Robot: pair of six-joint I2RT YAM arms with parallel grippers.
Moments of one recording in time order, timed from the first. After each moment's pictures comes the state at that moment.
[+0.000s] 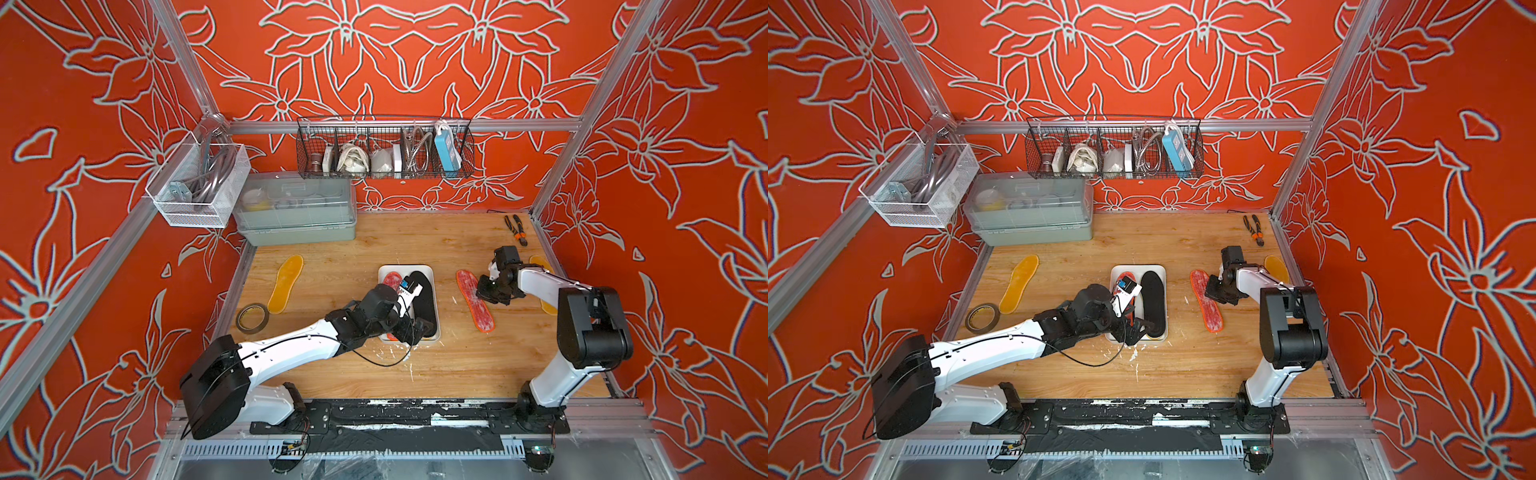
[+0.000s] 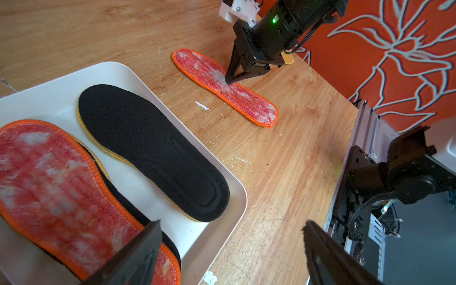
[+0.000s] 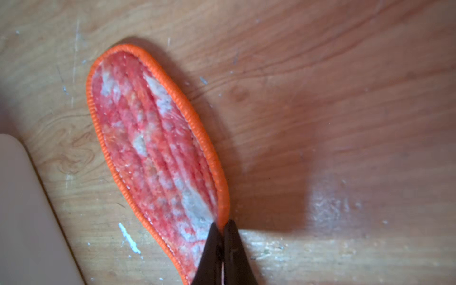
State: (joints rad) left arm -0.86 1.31 0.76 -0.03 0.18 -0.30; right arm 0.07 1.69 0.97 -0.52 -0.16 0.37
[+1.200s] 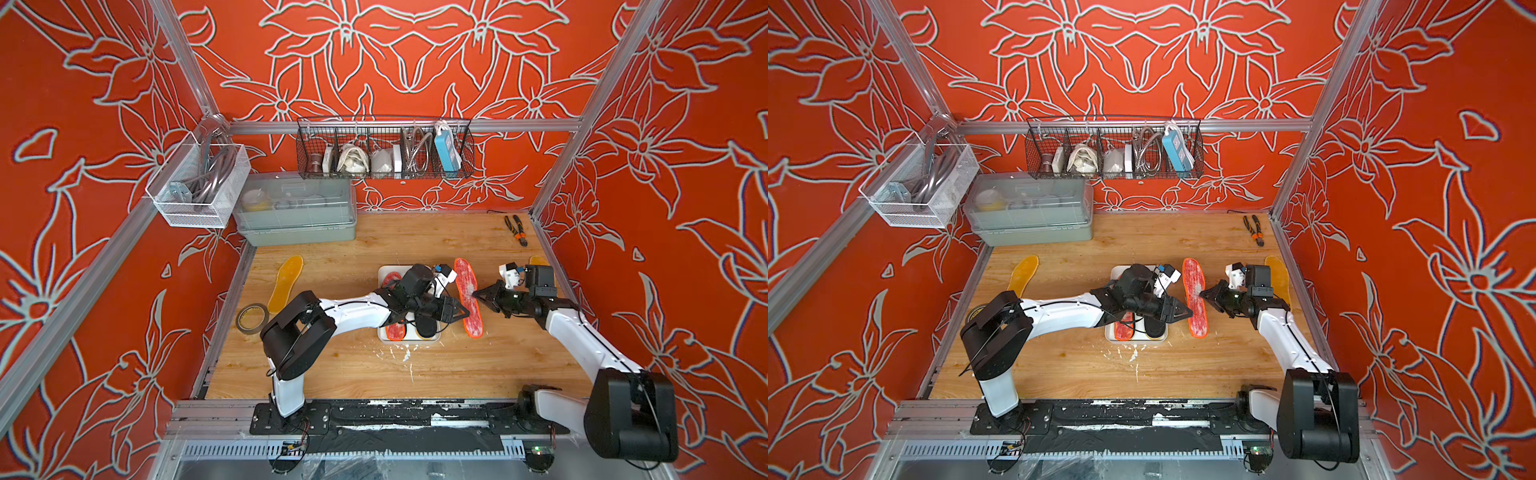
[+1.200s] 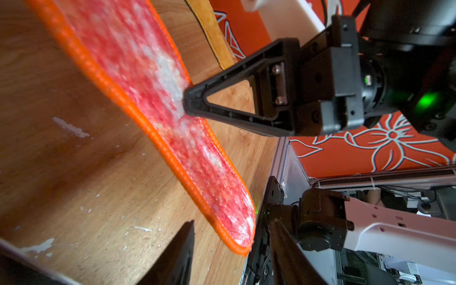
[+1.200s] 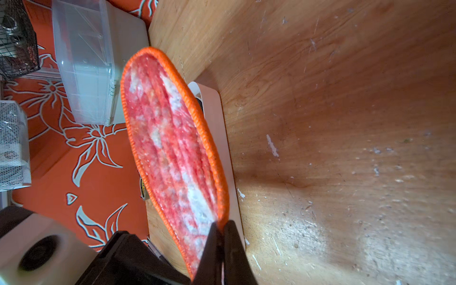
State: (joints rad) left arm -0.84 1.83 1.13 0.20 0.57 -0.68; right arm -0.02 1.19 0.65 -0.35 -0.70 0.62
